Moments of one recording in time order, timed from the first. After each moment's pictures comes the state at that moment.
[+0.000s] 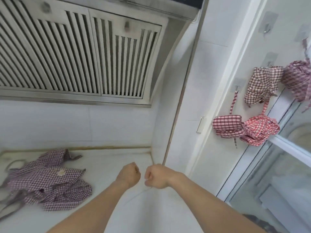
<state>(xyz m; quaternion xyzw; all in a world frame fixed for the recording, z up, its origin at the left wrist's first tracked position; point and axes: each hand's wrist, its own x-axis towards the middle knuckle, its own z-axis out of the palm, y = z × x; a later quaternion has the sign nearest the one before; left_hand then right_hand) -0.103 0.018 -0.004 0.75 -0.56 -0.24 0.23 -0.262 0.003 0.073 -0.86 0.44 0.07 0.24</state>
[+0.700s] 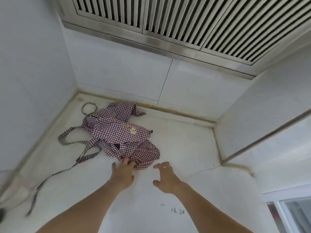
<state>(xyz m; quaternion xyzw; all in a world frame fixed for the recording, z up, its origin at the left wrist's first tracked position) 0.154 0.156 -0.179 0.80 -0.55 -0.24 0.01 -0.027 0.067 -0.120 -0.83 0.45 0.18 0.29</state>
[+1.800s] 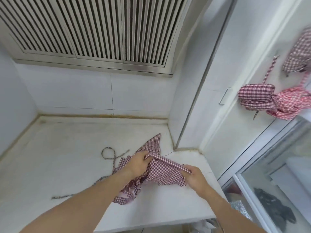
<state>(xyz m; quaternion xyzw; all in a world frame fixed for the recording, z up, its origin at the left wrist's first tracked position) -0.081 0.125 -0.027 0.68 -0.56 -0.37 0.30 -0.328 0.087 -0.041 -0.63 0.55 -0.23 0.50</state>
